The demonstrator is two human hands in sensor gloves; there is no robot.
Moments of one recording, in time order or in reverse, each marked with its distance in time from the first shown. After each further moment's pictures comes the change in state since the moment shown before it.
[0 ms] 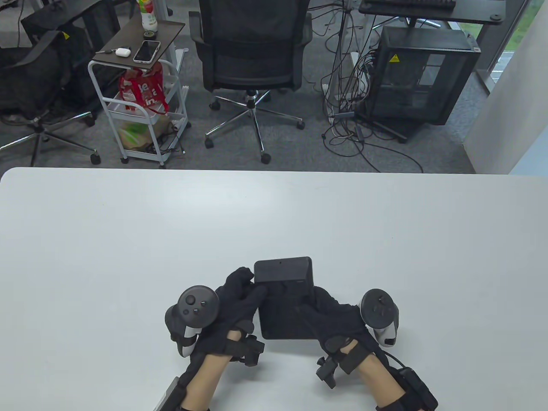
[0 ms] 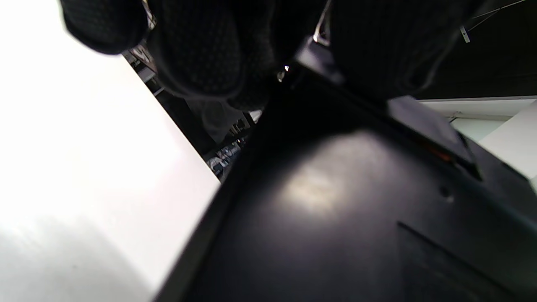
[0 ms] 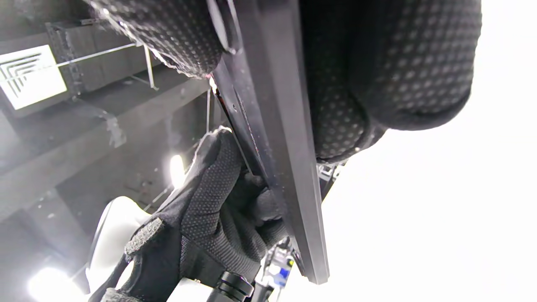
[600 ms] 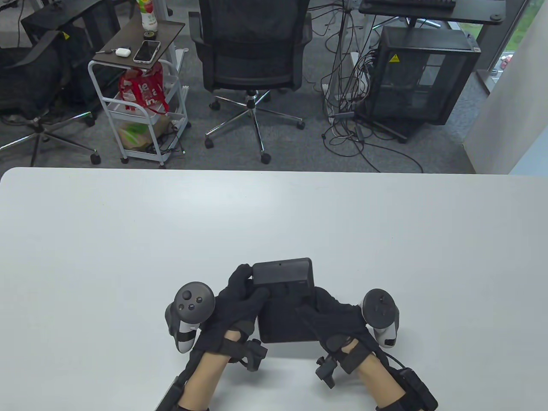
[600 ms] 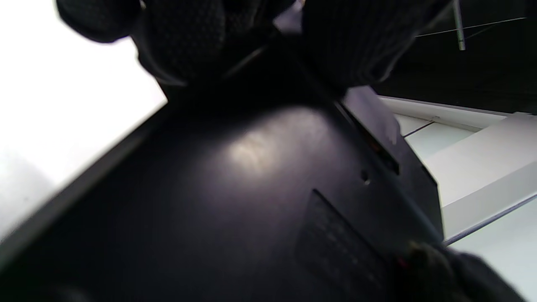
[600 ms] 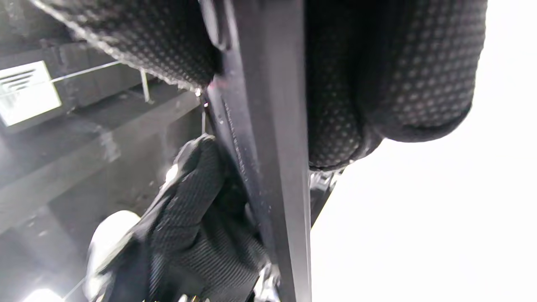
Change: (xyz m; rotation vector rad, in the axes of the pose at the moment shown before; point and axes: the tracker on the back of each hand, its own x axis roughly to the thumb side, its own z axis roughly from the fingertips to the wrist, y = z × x) left_hand 0.004 -0.004 0.000 -0.062 -0.041 0.125; right_hand 0.000 -0.002 0.004 -0.094 0.049 0.017
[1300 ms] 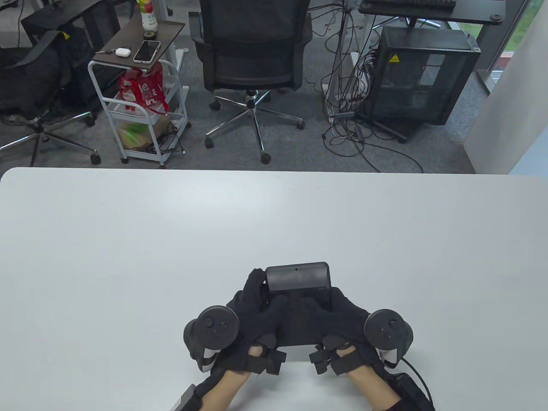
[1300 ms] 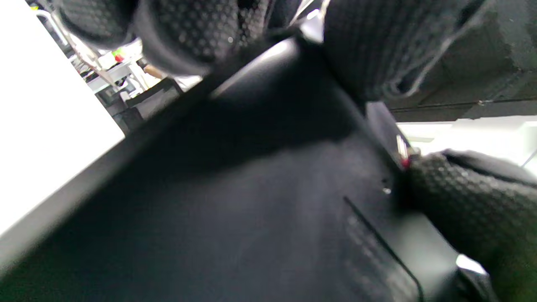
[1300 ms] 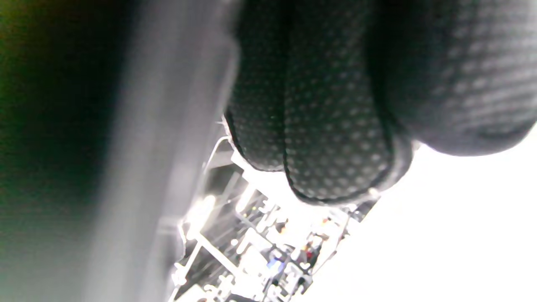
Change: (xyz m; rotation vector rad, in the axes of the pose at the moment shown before) left_hand 0.025 -0.023 0.022 0.153 -0.103 -0.075; right_hand 0.013 -0.010 0.018 -0.381 -0.086 0.263
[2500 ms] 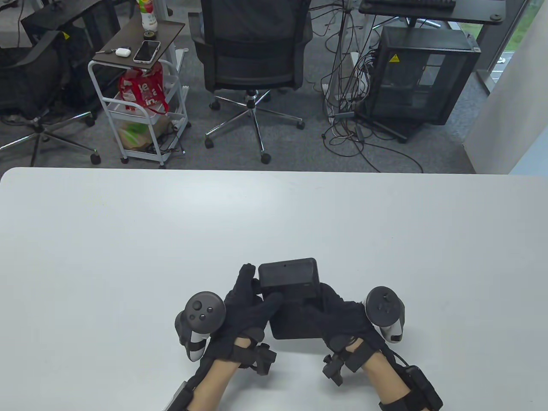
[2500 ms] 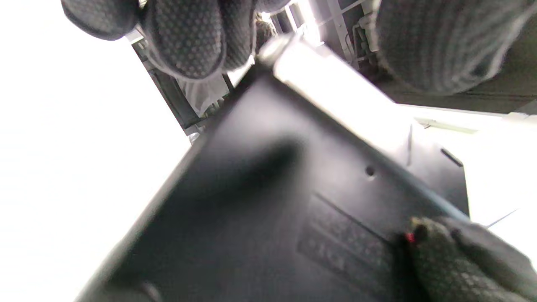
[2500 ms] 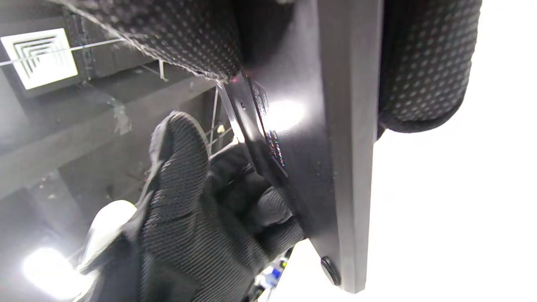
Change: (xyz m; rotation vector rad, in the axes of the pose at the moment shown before) left_hand -0.029 0.002 -0.012 -0.136 0.106 0.045; right_hand -0.008 0.006 -0.021 0.432 -0.037 -0.178
